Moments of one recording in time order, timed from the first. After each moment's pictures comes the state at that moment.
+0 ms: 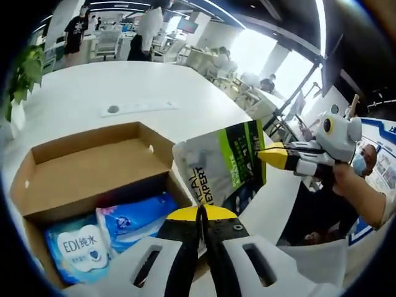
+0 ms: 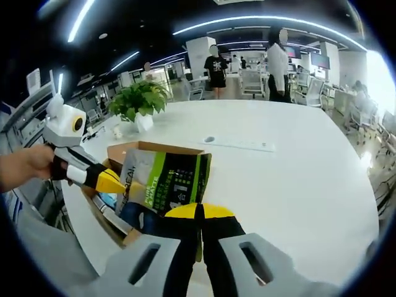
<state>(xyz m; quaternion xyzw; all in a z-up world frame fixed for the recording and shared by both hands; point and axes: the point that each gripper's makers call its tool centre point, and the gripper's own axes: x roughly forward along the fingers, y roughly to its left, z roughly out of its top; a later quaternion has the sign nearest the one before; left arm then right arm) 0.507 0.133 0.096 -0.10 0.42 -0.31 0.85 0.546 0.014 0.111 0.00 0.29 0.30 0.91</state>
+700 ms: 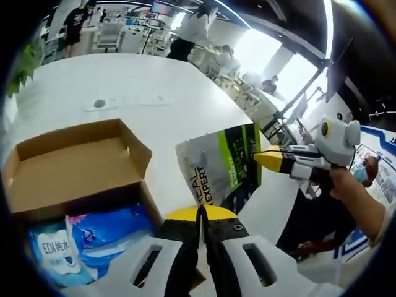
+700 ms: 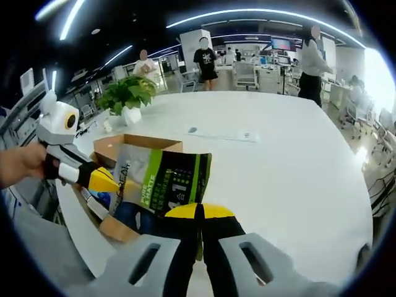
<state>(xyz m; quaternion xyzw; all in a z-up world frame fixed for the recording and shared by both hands) 0.525 0.088 0.081 -0.12 0.44 -0.31 0.84 0.562 -0.030 0.090 -0.01 0.32 0.28 0.90</state>
